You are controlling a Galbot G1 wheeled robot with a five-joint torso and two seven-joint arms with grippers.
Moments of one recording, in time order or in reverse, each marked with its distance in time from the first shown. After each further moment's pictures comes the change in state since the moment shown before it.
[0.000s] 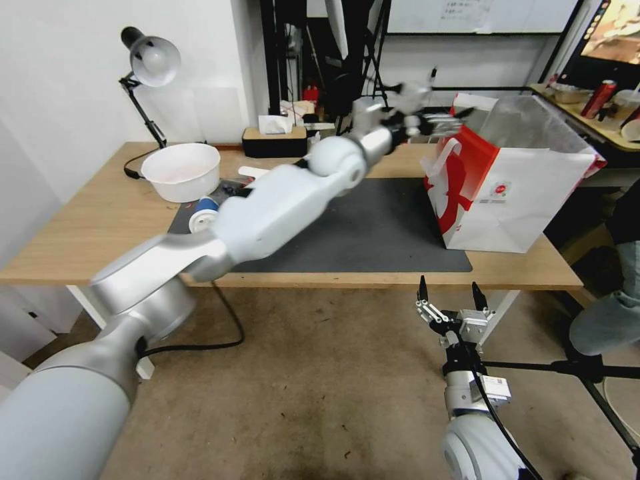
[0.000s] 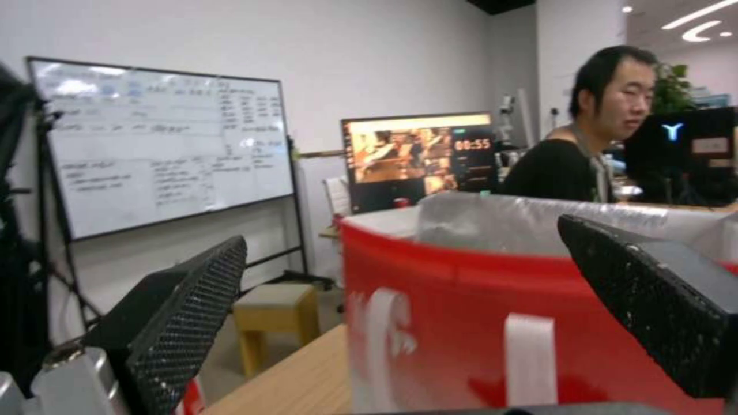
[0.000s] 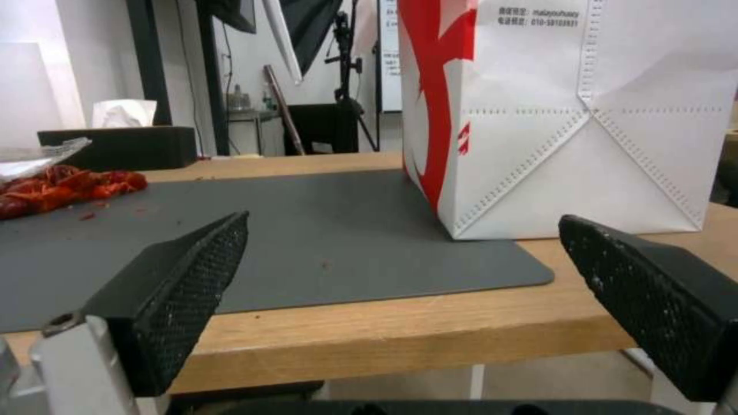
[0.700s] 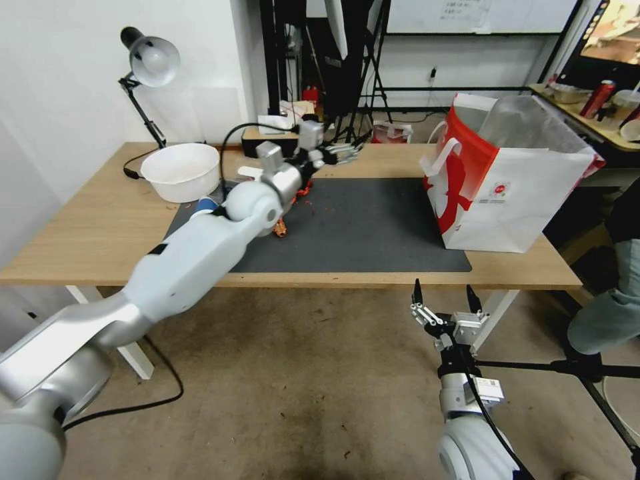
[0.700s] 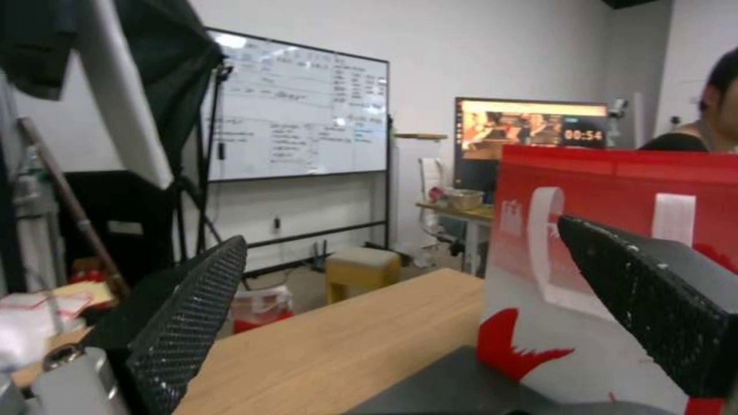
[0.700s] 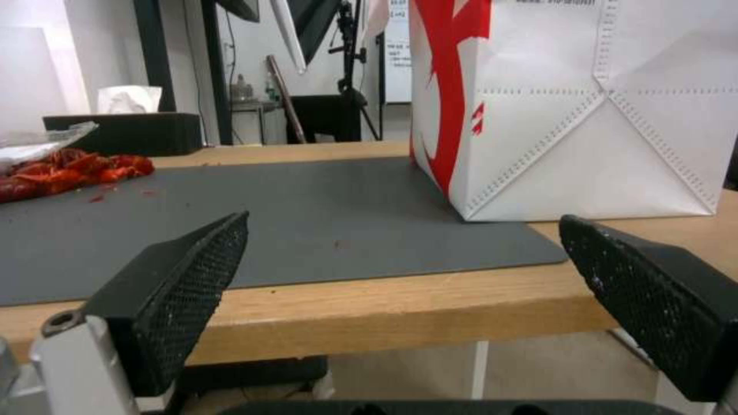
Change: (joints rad) left arm 0.305 0.295 -0.226 -0.269 0.016 0.017 -0.079; right arm -0.002 0.016 -0.017 -0.016 -0.021 -0.004 0.000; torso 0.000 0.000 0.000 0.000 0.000
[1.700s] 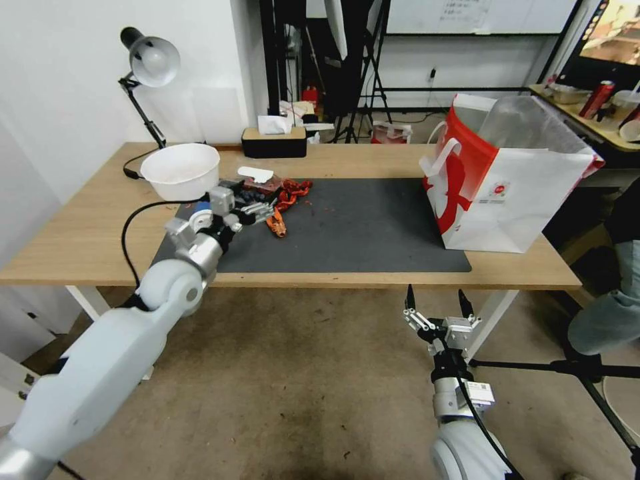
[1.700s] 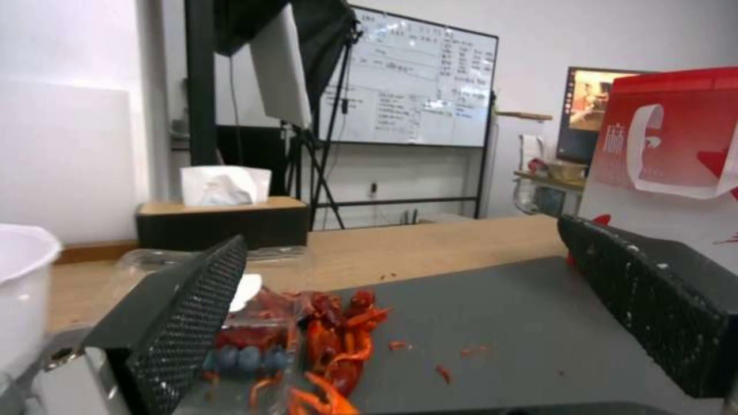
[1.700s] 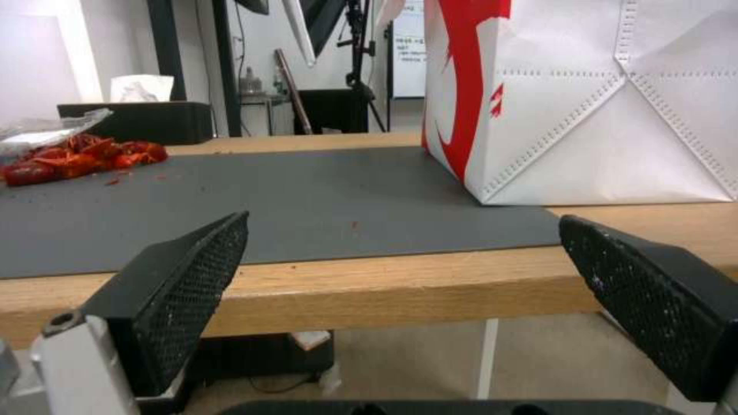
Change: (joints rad) left arm 0.636 0.154 -0.465 -0.348 0.152 -0.011 -0.055; right arm -0.001 0.001 -0.018 -0.021 -0.010 0.014 -0.003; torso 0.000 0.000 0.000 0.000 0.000
